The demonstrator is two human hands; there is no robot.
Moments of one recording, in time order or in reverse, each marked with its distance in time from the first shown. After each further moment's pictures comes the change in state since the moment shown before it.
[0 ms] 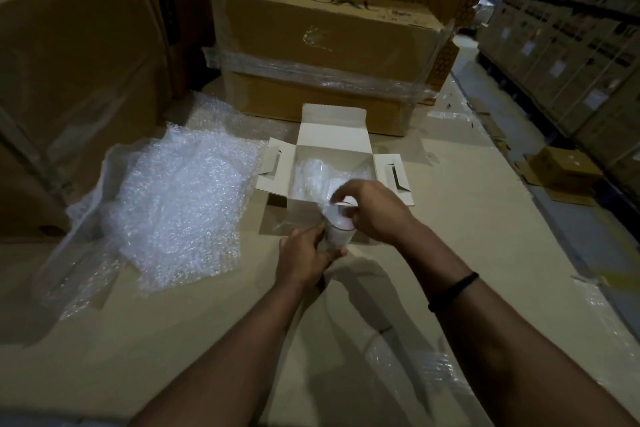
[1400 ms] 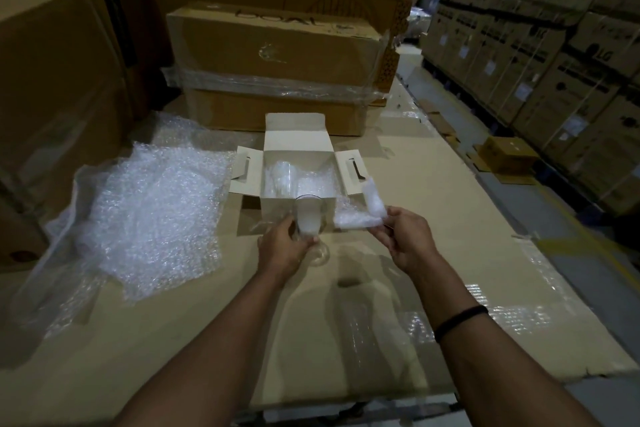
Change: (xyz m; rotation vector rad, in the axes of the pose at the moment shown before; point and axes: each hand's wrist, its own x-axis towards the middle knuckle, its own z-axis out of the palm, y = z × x) left_hand -0.005 0.000 -0.004 -0.119 -0.047 -0.061; right_hand -0.096 0.028 0.006 1.531 0.572 0.795
